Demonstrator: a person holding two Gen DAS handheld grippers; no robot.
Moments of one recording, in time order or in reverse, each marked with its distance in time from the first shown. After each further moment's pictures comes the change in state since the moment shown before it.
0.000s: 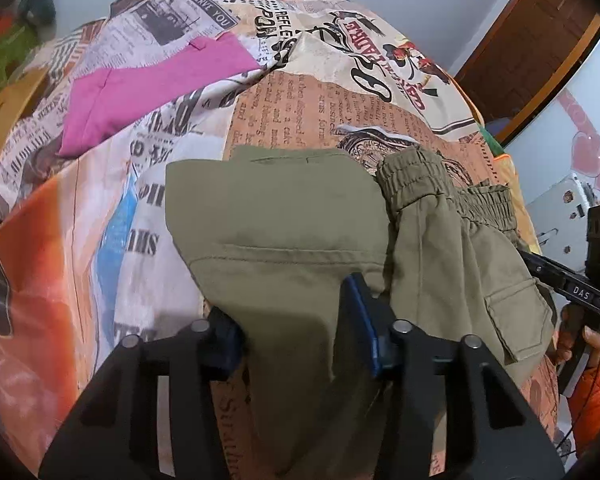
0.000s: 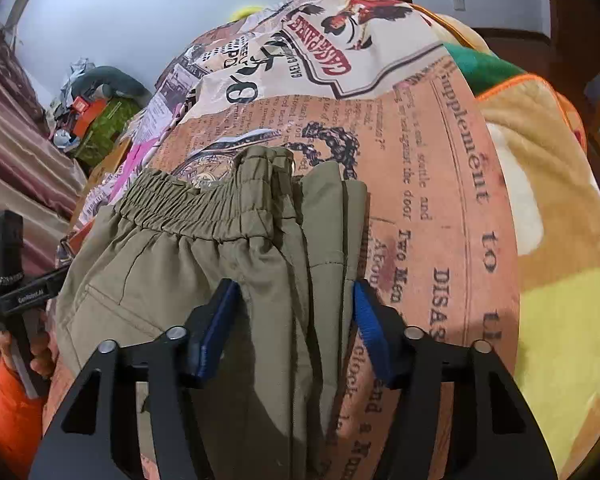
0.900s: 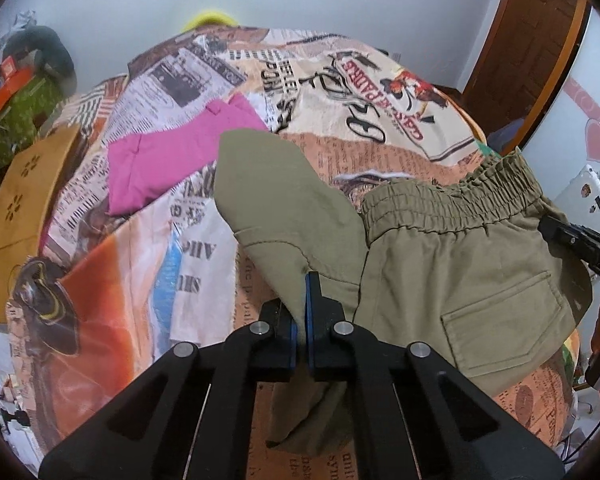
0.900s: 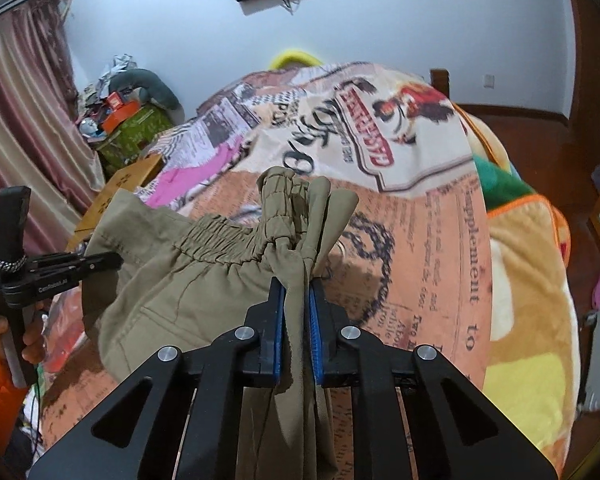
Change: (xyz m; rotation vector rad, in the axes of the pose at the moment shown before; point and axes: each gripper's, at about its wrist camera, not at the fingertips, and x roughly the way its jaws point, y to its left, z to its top) left arm -0.059 -0.029 0.014 0.081 -0.120 0.140; right arm -0.047 0.055 0.034 -0.187 -0.169 -0.004
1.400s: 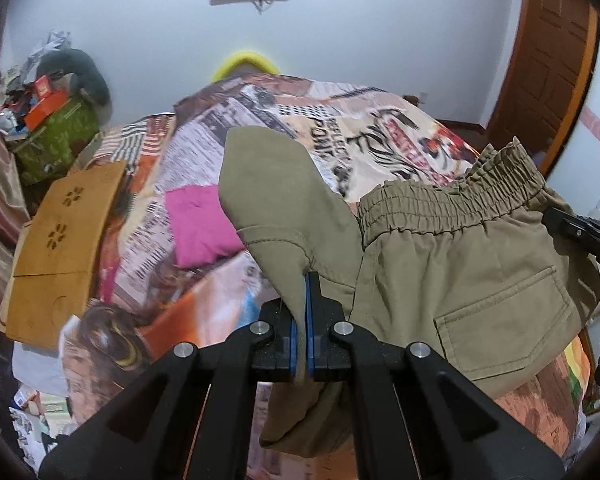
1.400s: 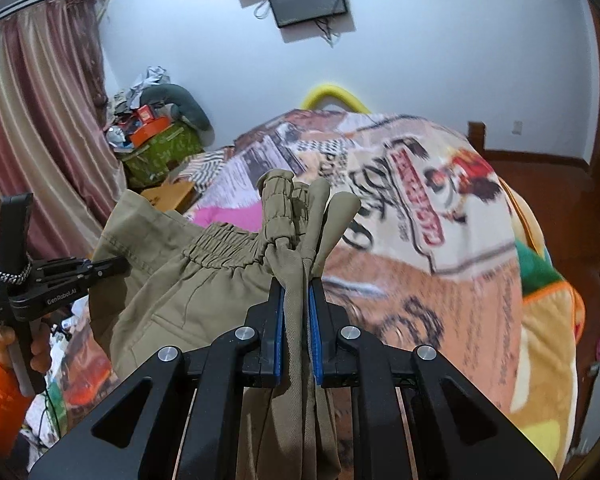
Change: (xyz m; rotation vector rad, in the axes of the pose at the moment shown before) left arm -0.047 0.056 0.041 -0.032 -0.130 0.098; right arm 0.014 0.062 0.064 -0.110 -0.085 0.054
